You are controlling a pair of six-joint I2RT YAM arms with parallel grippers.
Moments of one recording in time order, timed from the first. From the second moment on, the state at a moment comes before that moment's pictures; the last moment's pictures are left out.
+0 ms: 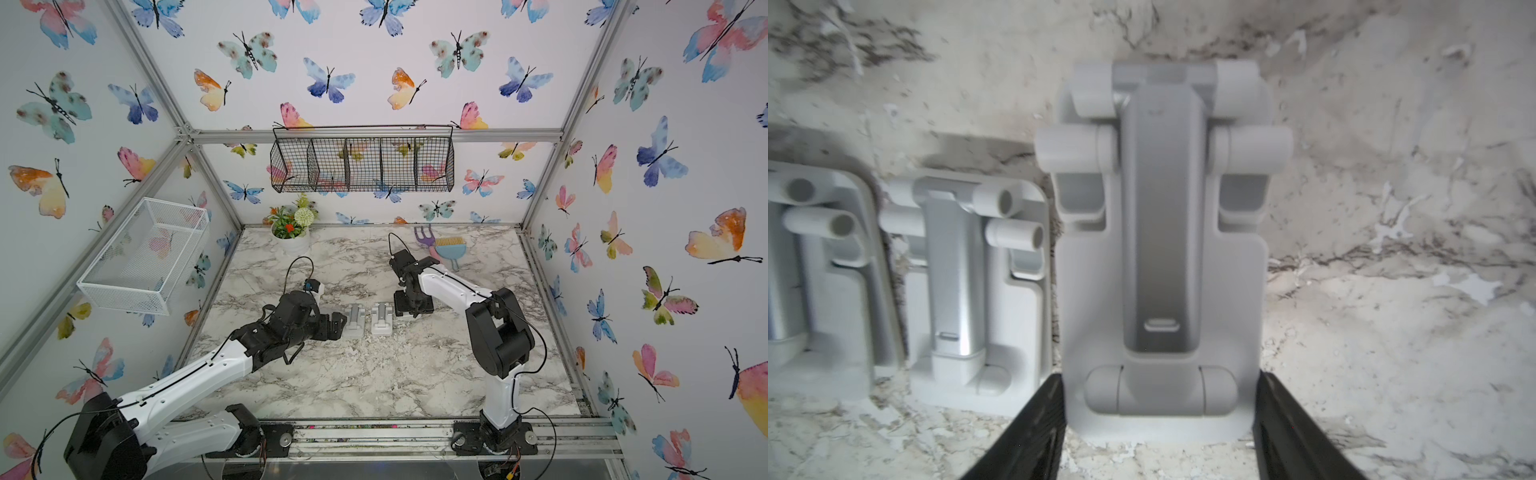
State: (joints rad) left arm -0.69 1.11 0.72 -0.35 -0.11 -0.46; right arm 0.62 1.90 1.45 -0.94 0.03 0.44
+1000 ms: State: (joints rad) left arm -0.68 1.04 0.52 0.28 -0.07 -0.42; right arm 0.59 2.04 1.77 -0.80 -0.53 0.96
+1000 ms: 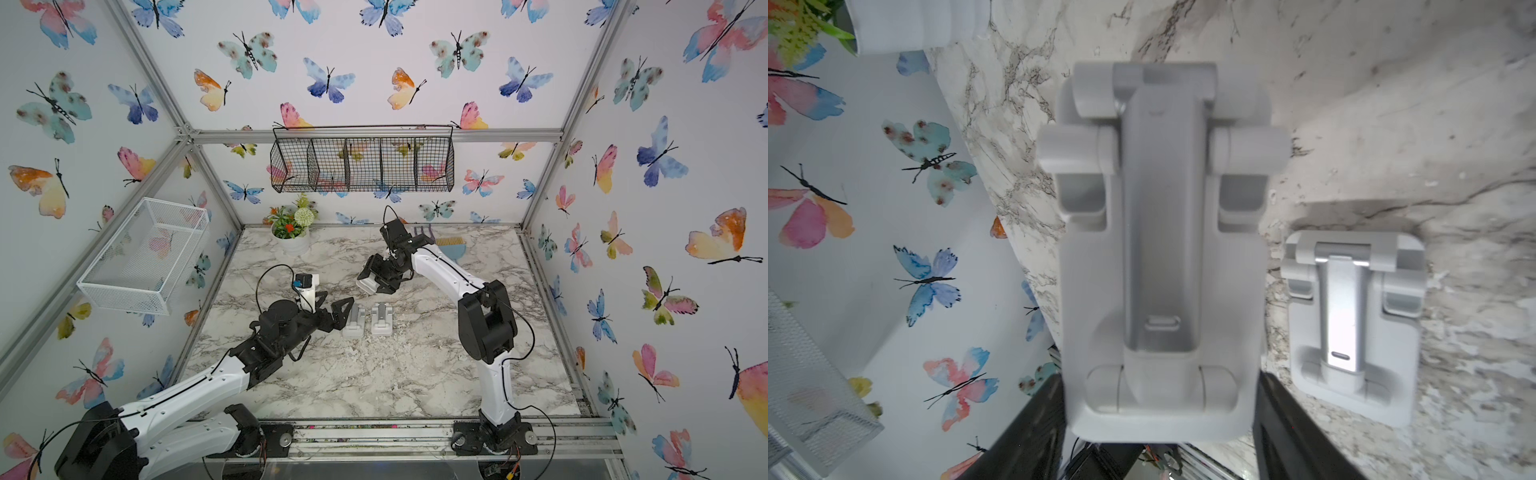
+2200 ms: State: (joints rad) left arm -0.49 1.37 0.66 0.44 0.12 -0.45; right arm 0.58 1.87 1.53 -0.33 -0.72 1.34
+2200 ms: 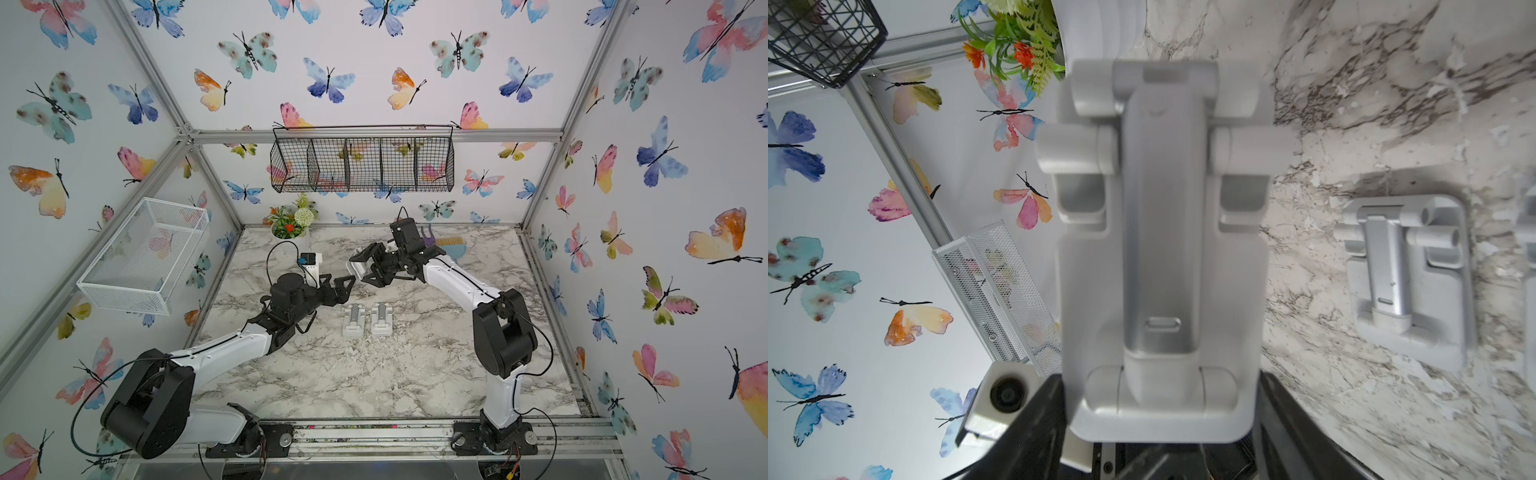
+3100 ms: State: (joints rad) left arm -0.47 1.40 0.71 0.45 0.17 -0.45; right arm 0.56 1.85 1.49 -0.27 -0.74 1.36
